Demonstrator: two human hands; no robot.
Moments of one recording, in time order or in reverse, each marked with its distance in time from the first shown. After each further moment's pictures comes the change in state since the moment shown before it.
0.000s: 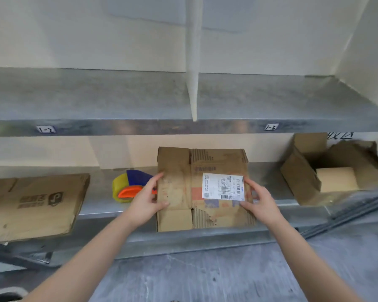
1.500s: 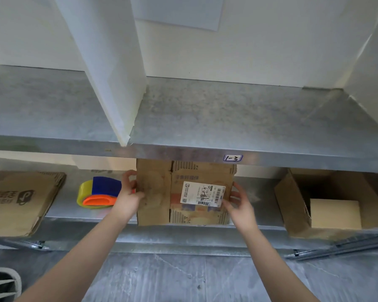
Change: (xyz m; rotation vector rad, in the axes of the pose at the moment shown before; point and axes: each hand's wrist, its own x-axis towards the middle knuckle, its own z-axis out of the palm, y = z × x) left_hand 0.085 0.013 0.061 -0.223 0.395 -0.179; right_hand 0.094 0.042 -0.011 0.281 0.024 0.061
